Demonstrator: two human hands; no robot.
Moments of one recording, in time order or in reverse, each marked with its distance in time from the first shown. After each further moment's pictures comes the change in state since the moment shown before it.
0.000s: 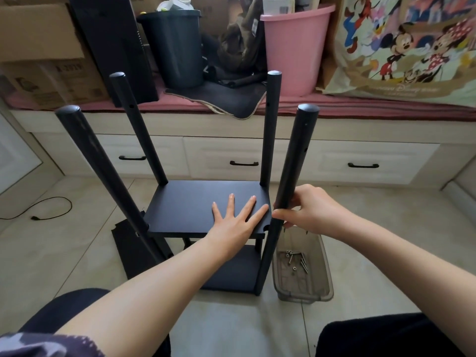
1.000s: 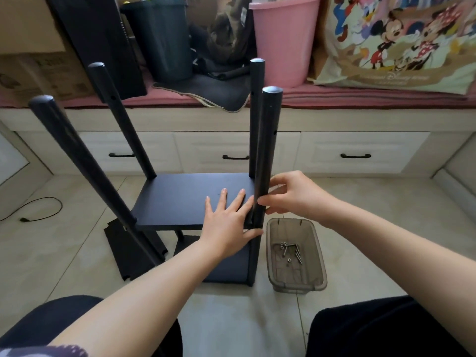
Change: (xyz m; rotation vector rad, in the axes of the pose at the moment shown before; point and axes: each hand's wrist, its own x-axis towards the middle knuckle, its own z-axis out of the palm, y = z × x) left_hand 0.000 0.012 0.004 -0.274 0.158 -0.134; right_hand 0.011 0.002 0.004 0.289 -0.037 0.026
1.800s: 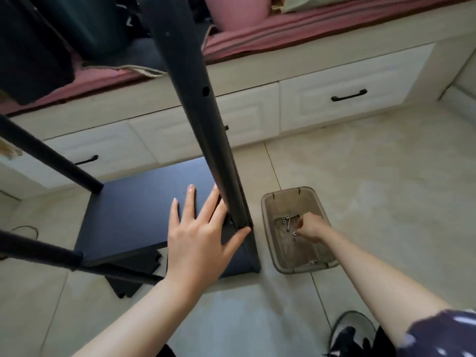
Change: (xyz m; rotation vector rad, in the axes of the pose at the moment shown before) left_hand -0.011 0.004 0.012 0.083 0.337 0.098; right_hand 0.064 0.269 0.070 -0.321 -0.106 0.643
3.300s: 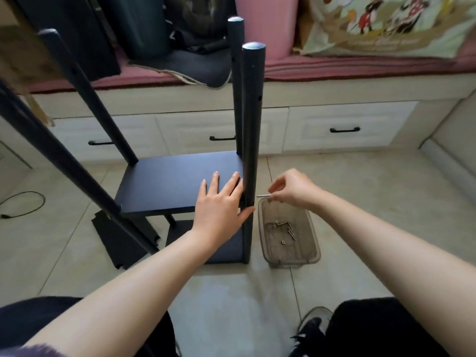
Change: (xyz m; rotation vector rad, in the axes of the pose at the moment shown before) left_hand 0.005 0.009 -0.004 0.023 -0.217 -0.064; right_hand -0.147 -0.101 -0.097 0.111 0.182 -0.386
